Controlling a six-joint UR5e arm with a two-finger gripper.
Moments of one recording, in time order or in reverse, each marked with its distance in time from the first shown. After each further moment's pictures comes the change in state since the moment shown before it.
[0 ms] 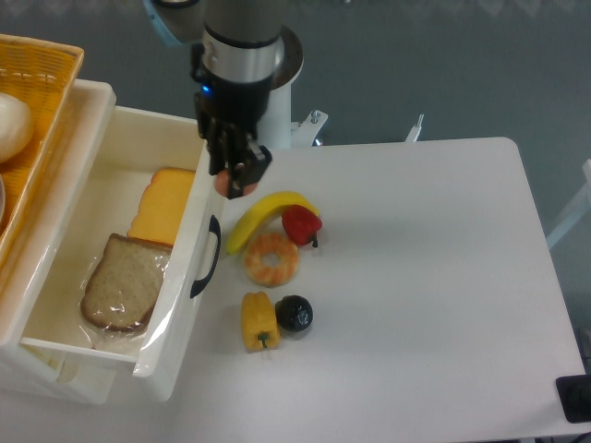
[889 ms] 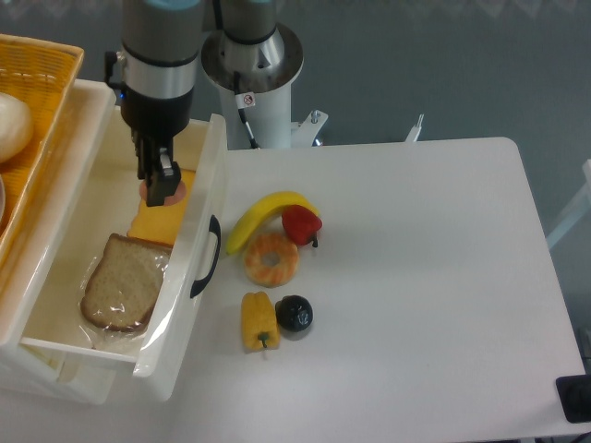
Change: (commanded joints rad) arm -0.147 -0.090 -0.005 0.012 -0.023 0.071
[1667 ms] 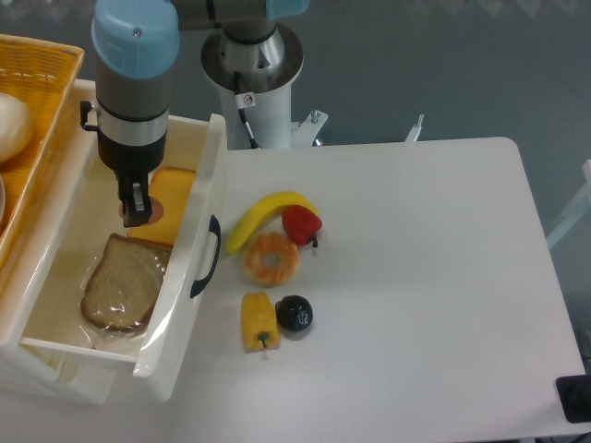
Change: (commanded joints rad) arm -0.045 -0.064 -0.026 0.005 0.011 0.012
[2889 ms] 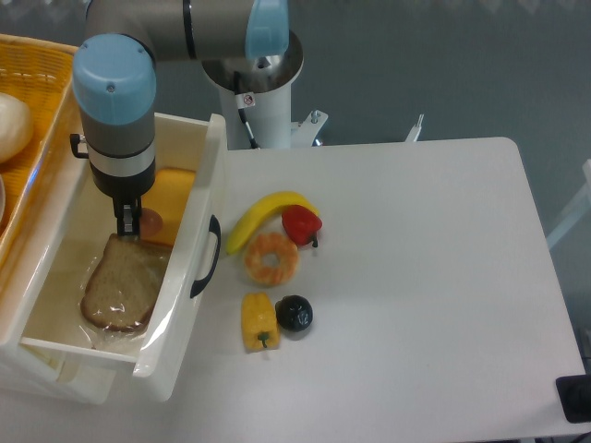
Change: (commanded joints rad) arm -0.044 -0.040 -0.008 -0.002 0.066 0.066
